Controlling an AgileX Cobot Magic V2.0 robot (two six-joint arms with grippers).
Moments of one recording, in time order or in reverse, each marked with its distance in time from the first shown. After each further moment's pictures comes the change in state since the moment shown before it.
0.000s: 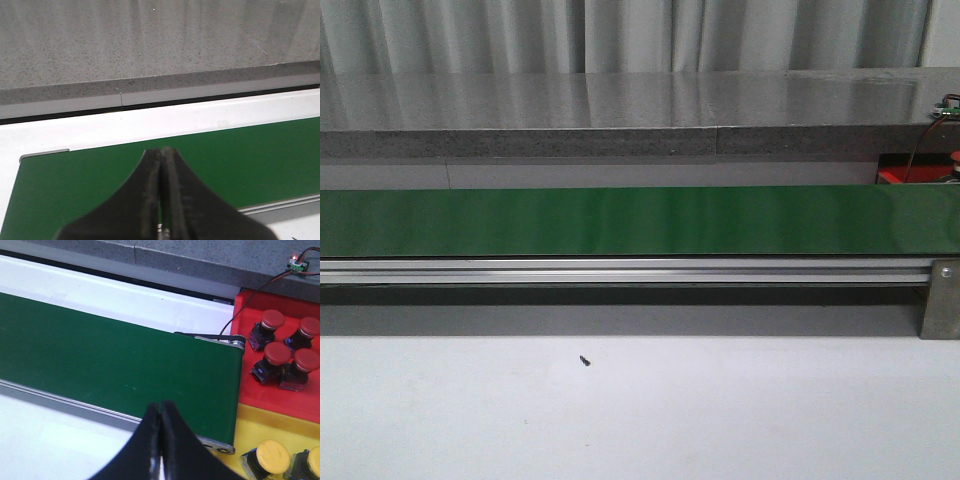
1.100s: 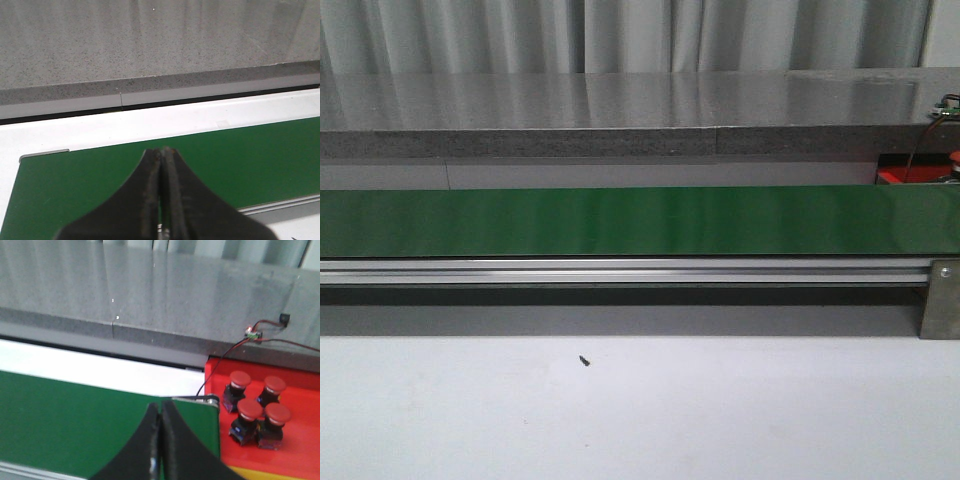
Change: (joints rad) left arm 0.000 0.000 0.000 0.000 0.000 0.000; right arm 0.152 -0.212 0.350 -0.299 -0.568 0.337
